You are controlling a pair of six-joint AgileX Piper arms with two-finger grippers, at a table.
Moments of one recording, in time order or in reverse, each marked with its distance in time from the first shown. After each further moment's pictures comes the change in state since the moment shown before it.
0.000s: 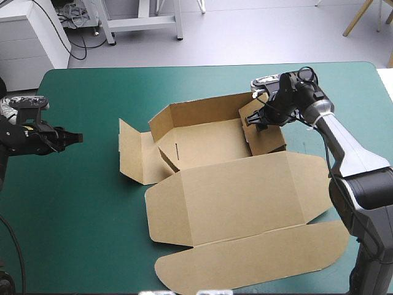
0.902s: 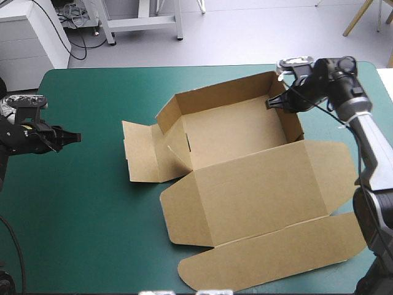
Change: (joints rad) left arm 0.000 0.000 0.000 0.034 -0.033 0.002; right arm -0.128 -0.151 -0.005 0.082 0.009 -0.054
